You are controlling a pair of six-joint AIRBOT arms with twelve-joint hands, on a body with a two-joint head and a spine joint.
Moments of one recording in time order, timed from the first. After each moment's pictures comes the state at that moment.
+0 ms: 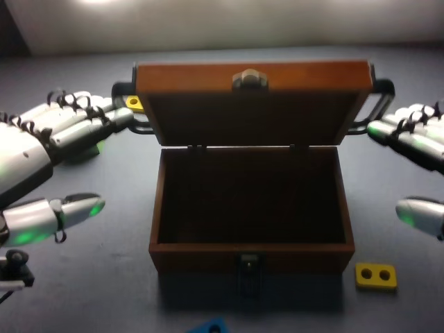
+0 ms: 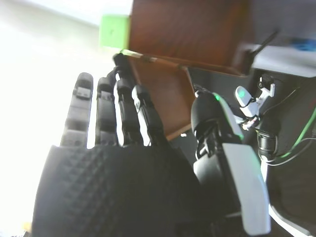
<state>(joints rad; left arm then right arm) 1.04 -0.89 1.10 0.00 -1.17 0.63 -1.00 -0.86 0.90 0.21 1.01 -0.97</state>
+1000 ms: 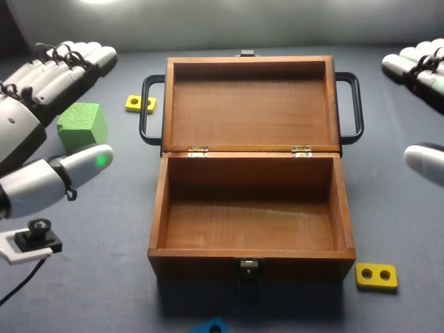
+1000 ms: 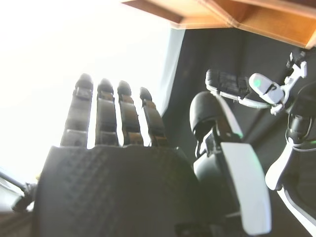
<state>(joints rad) 1.03 -0.95 1.11 -0.14 -1.40 0.66 -0.96 -0.81 0.86 0.25 1.19 -1.02</state>
